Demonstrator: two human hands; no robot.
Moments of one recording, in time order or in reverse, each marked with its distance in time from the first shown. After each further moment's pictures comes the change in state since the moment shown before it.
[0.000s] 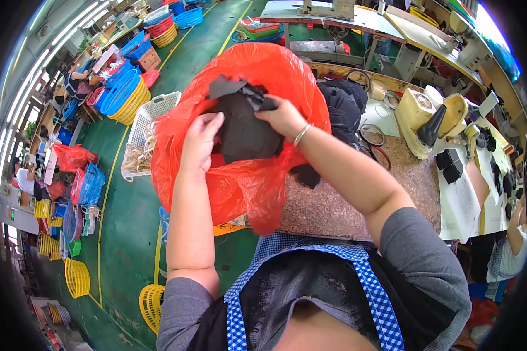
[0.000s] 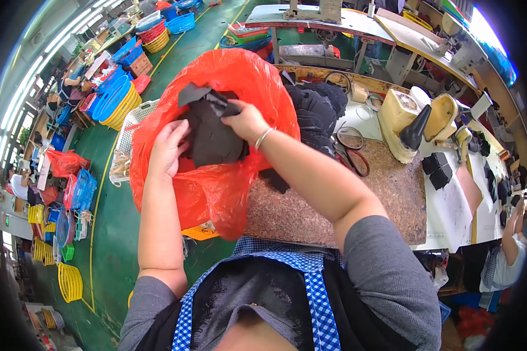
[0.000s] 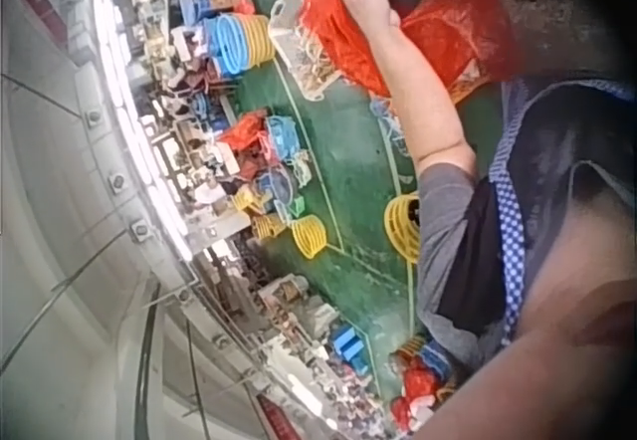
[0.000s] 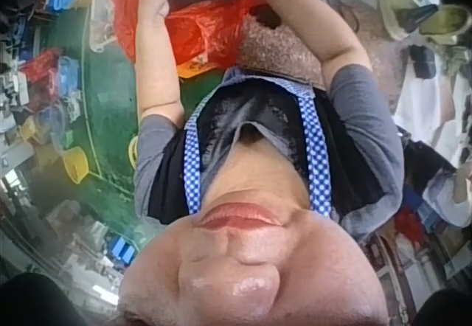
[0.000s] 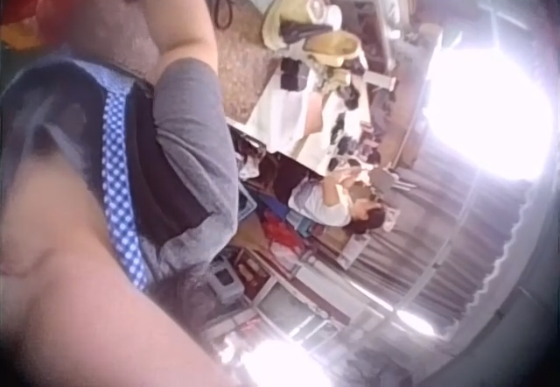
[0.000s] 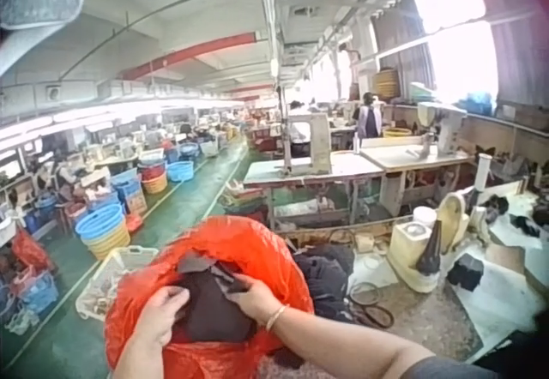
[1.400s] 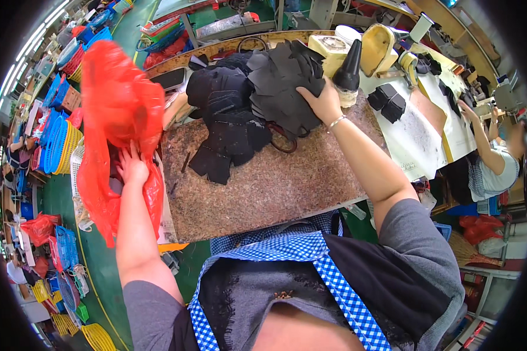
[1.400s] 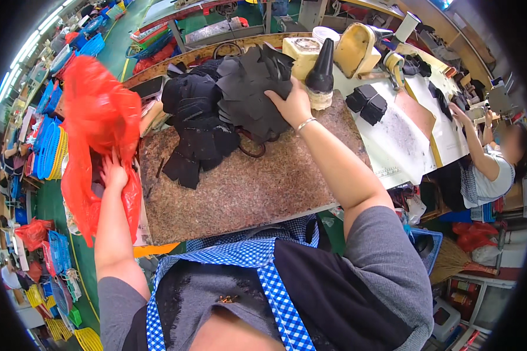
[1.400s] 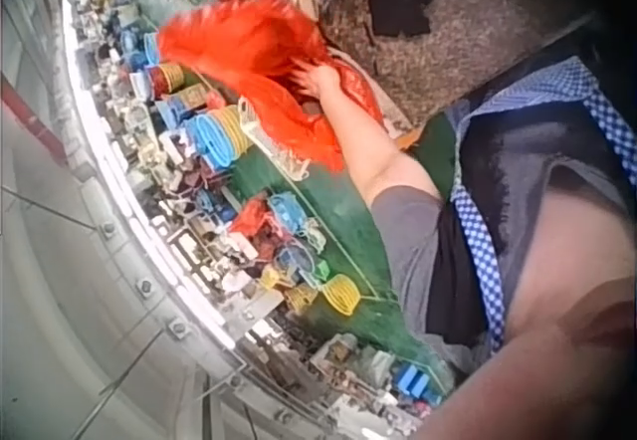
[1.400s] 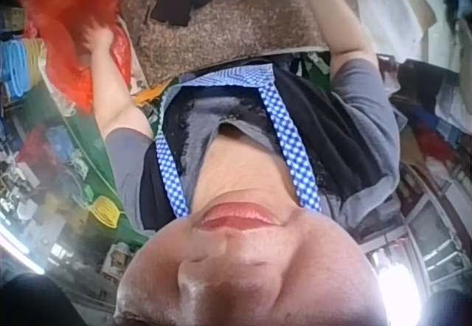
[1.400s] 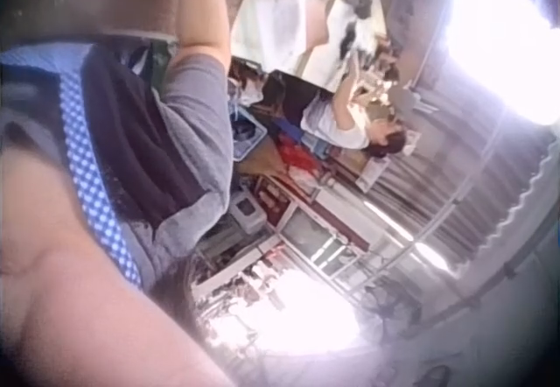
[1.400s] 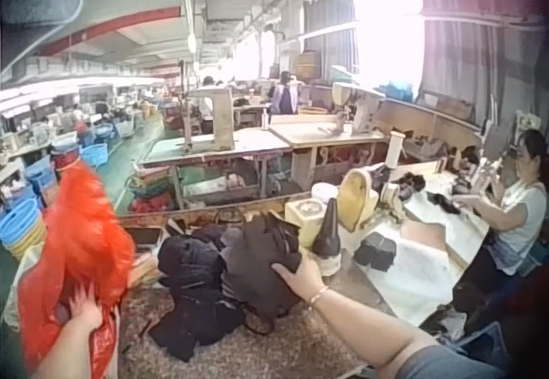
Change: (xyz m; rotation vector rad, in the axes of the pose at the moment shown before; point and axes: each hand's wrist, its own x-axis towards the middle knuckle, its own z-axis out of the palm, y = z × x) left_hand 0.103 -0.147 -0.017 1.578 0.097 0.167; right_hand -0.132 0.029 -0.299 -0.685 0.588 -0.031
